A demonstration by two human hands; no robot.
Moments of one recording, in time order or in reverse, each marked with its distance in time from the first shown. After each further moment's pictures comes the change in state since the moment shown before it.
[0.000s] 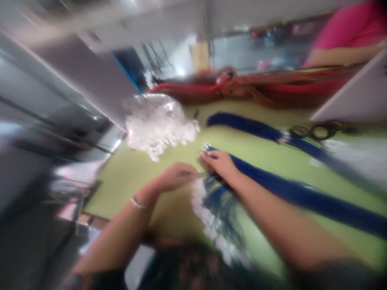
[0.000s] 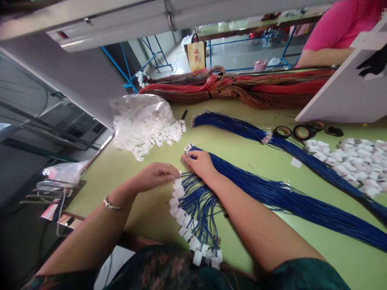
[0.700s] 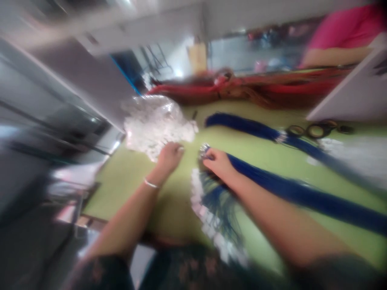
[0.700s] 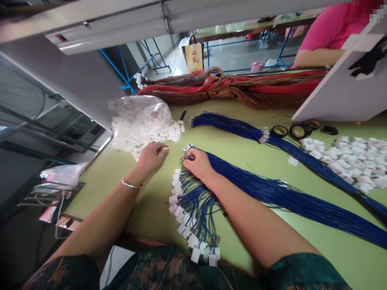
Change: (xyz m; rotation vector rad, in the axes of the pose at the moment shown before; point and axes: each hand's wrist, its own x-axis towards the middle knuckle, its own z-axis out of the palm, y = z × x) left_hand 0.054 0.006 -0.013 0.436 0.061 0.088; right_hand -0.001 -0.006 0.002 -0.046 0.052 -0.067
